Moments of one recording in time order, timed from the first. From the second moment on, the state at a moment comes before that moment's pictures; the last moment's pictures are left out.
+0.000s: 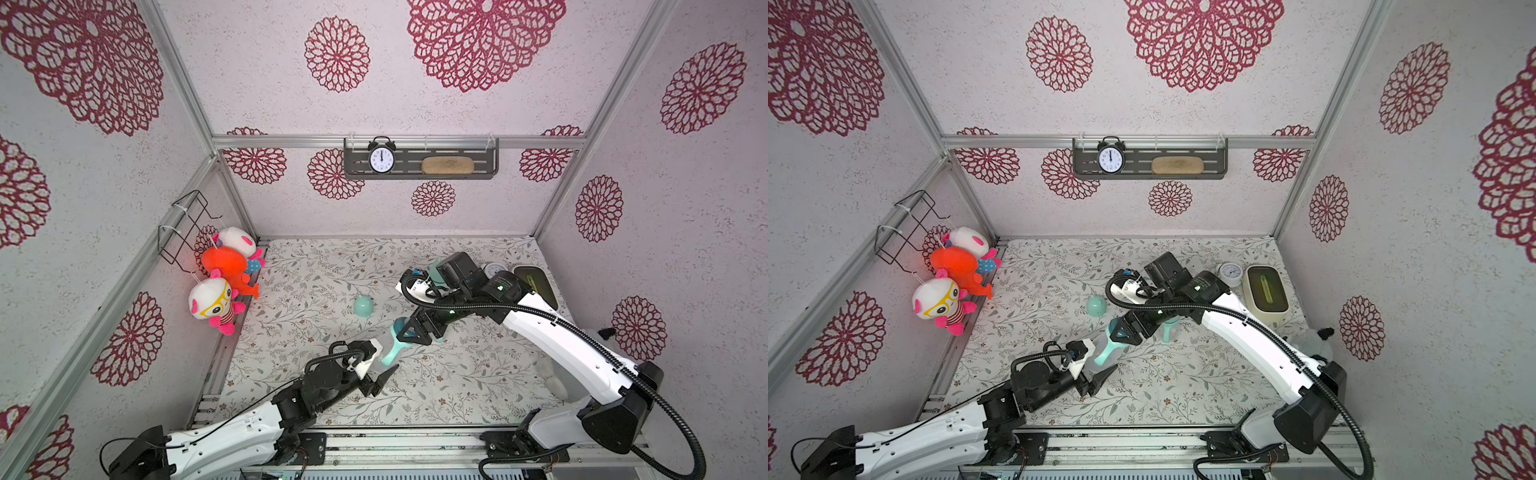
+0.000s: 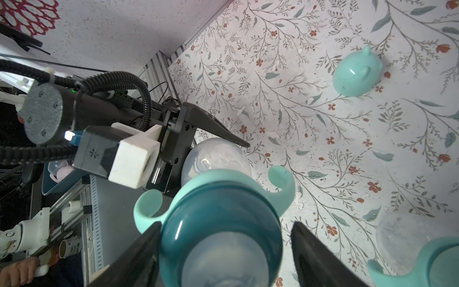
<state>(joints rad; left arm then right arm) -1.02 0.78 0.23 0.35 -0.14 0.02 0.76 1.43 1.49 -1.00 -0.58 -0.01</state>
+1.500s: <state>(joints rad) -1.02 0.93 0.28 0.41 -0.30 0.06 0.80 1.82 2.13 -1.48 -0.39 0.42</state>
